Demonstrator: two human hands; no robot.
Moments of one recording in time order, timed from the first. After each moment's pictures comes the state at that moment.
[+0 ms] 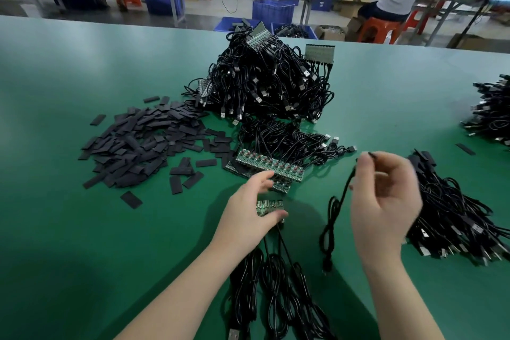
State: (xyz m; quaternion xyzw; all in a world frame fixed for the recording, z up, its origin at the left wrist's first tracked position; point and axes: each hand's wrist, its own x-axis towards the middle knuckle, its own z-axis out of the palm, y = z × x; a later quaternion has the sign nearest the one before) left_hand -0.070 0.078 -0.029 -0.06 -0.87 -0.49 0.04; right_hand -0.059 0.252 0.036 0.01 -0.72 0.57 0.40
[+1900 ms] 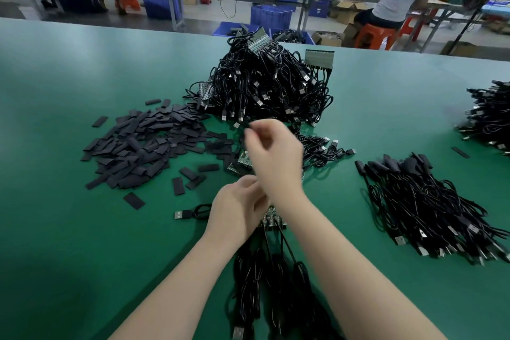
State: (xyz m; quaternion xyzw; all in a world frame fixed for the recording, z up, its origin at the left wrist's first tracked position) left_hand -0.089 0.061 -0.035 -0.15 -0.94 -0.27 0.17; right_hand -0.117 0.145 0.046 0.07 -0.81 0.55 0.21
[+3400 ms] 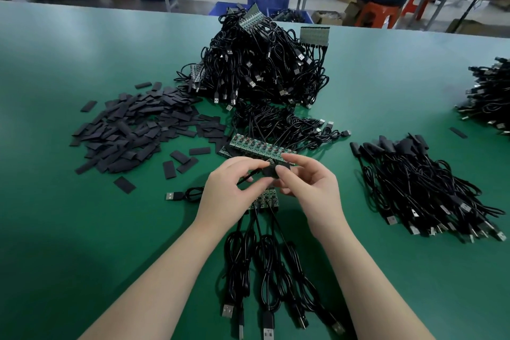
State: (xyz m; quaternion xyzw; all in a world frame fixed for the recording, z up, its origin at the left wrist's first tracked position) left_hand -0.073 0.064 -0.028 -0.13 -0.84 -0.50 0.20; right_hand -0.072 0.227 -0.009 0.01 -0.67 0.74 0.03
